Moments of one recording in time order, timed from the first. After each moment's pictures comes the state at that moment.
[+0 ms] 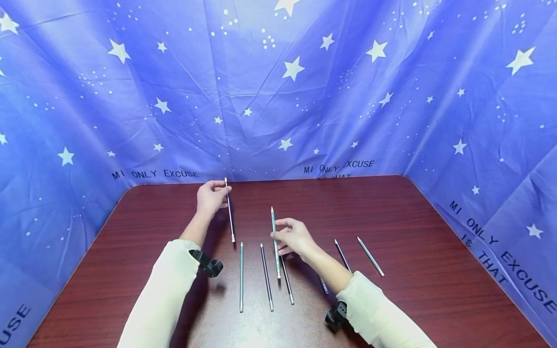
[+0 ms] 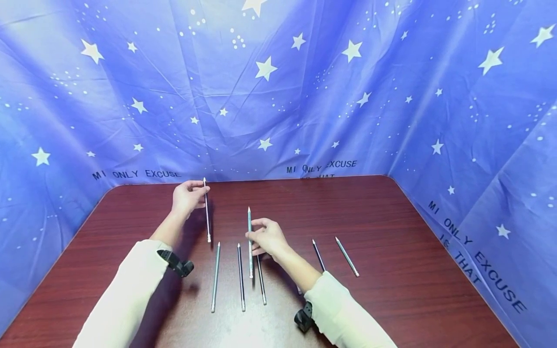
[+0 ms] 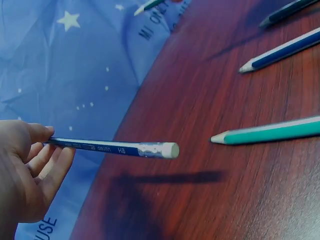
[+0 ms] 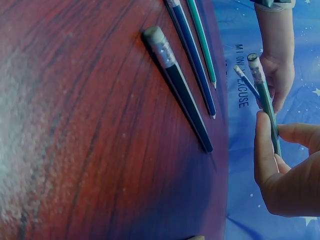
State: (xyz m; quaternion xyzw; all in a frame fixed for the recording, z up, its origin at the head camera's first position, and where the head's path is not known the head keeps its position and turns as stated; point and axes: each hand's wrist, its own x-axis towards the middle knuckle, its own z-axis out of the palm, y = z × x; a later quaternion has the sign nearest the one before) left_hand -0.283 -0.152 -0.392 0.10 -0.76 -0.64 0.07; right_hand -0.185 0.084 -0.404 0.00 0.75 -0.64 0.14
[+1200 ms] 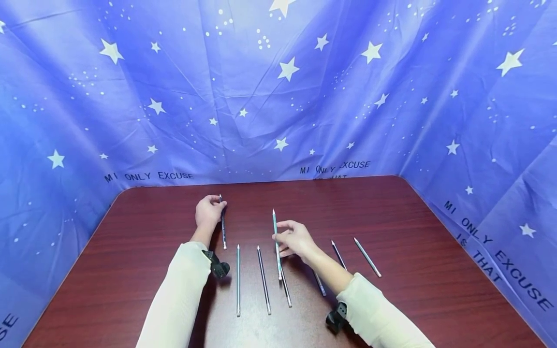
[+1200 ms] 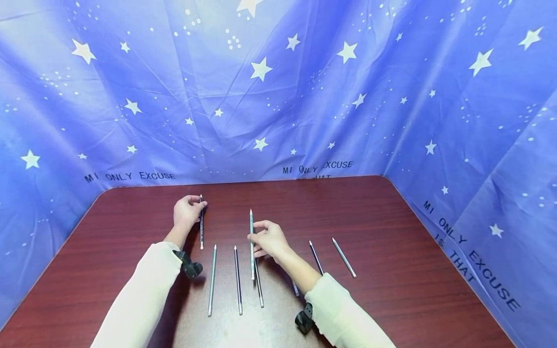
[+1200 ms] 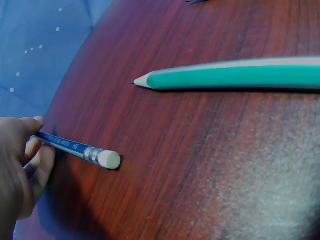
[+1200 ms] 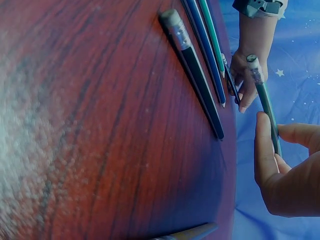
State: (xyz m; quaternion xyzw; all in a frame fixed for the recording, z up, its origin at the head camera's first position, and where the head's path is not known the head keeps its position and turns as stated) left_hand -0.292 -0.153 -0.442 0.17 -0.87 -0.46 0.08; right_hand -0.188 0.094 -0.409 0.01 0.75 -0.64 0.14
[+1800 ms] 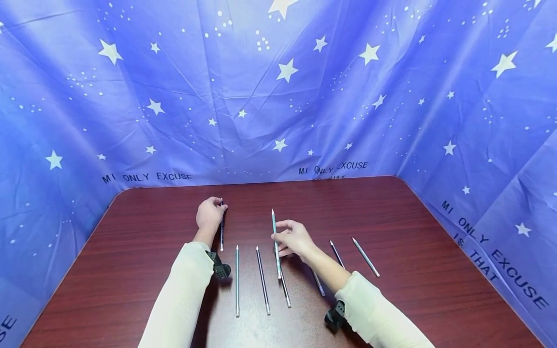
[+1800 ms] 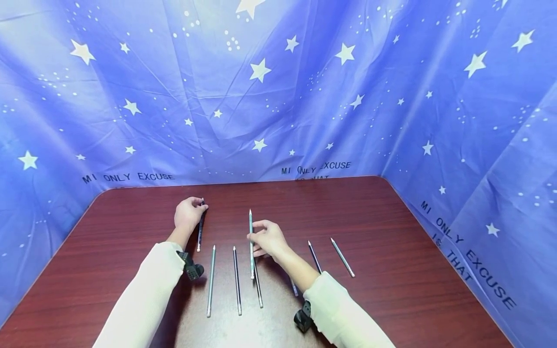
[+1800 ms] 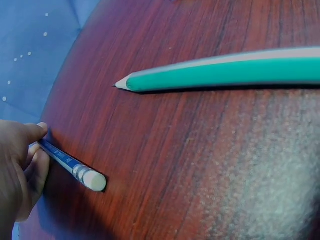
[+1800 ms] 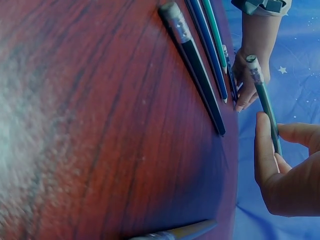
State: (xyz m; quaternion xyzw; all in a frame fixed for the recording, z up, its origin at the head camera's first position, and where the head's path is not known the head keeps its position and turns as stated) left_hand -0.288 -0.148 -0.442 0.14 -0.92 -0.37 0.07; right_hand -0.189 0.093 -0.410 0.01 0.76 -0.64 0.14
